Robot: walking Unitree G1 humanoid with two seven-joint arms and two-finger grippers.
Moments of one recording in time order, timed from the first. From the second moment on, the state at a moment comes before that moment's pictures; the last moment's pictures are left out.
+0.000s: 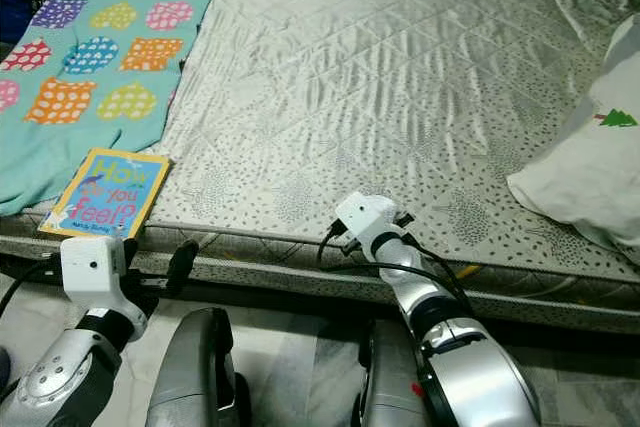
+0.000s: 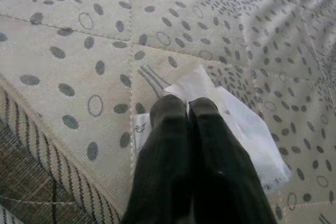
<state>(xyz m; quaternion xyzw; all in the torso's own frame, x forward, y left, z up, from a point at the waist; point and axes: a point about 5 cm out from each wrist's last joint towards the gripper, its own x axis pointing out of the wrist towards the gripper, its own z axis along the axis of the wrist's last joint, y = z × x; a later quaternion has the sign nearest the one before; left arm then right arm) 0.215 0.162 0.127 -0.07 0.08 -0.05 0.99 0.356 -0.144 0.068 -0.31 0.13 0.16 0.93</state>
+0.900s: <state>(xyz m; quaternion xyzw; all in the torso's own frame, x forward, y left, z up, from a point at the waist) 0.255 0.168 0.122 -0.09 0.02 -0.01 1.00 0.333 -0.139 0.096 0.04 0.01 0.13 0.99</state>
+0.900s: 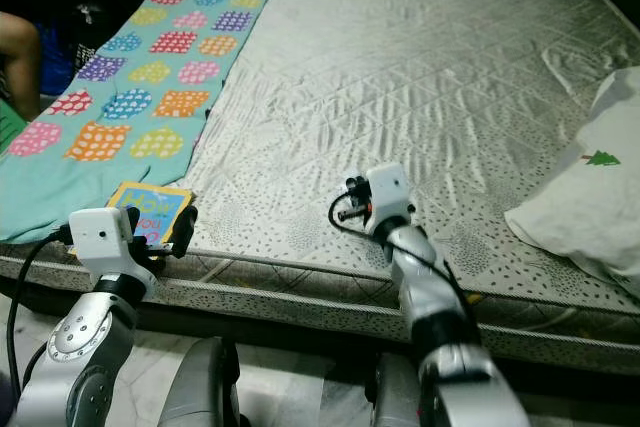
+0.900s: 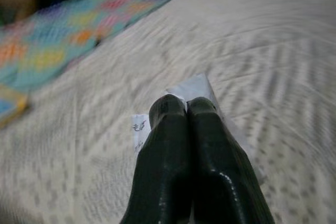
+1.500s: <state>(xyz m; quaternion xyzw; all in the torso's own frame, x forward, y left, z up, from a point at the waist) 0.257 0.164 0.113 -0.10 0.02 -0.01 0.99 0.311 -0.150 0.119 0.10 -0.03 0.07 0.99</state>
